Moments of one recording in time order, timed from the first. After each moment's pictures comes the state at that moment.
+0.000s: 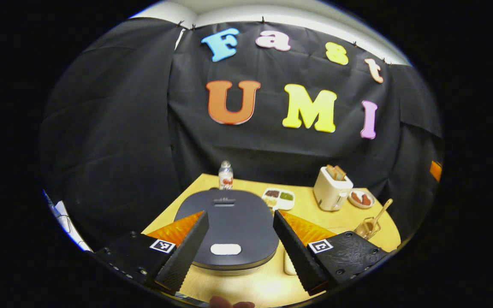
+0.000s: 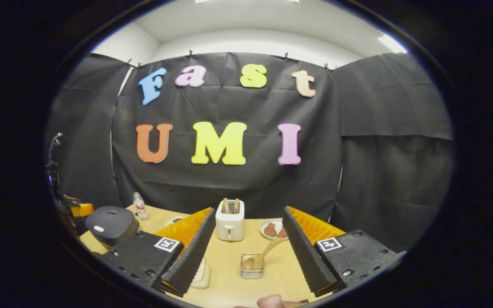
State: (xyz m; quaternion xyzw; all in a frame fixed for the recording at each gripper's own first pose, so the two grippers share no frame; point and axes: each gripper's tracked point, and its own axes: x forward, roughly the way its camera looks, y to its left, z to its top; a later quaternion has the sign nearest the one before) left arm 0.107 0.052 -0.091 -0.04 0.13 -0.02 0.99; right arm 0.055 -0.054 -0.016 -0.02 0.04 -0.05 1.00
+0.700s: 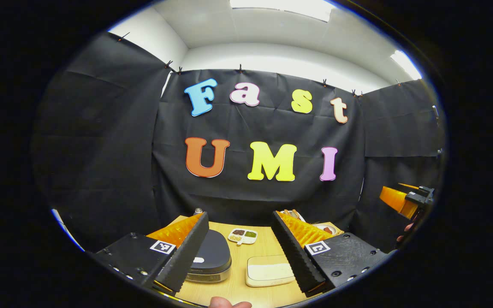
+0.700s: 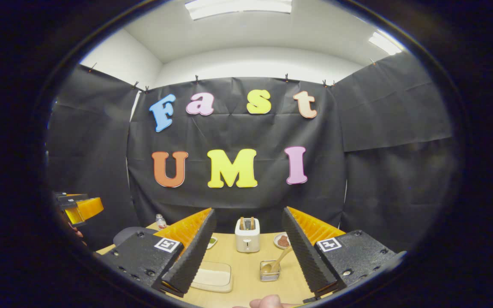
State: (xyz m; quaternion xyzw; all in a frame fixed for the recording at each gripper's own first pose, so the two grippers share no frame) left arm -0.013 -0.021 0.026 -0.05 -0.01 -0.07 1.00; right arm -0.024 -0.016 0.037 -0.01 -0.02 -0.01 1.00
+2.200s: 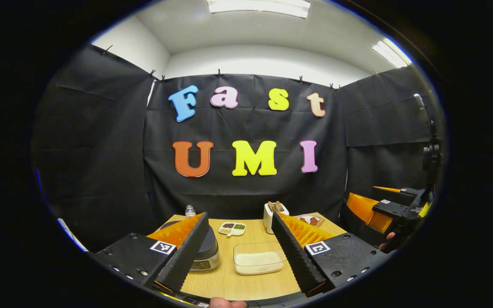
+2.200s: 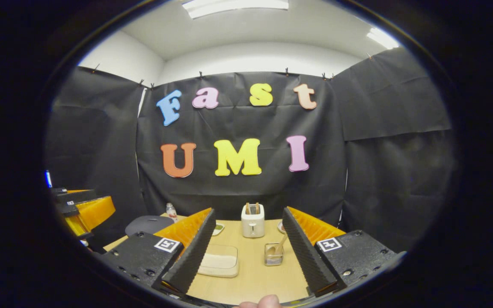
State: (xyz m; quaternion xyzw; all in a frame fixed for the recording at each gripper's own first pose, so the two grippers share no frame) left arm -0.088 -0.064 0.010 0.00 -0.01 -0.11 0.99; right arm -0.081 -0.014 -0.007 0.01 0.01 0.00 1.00
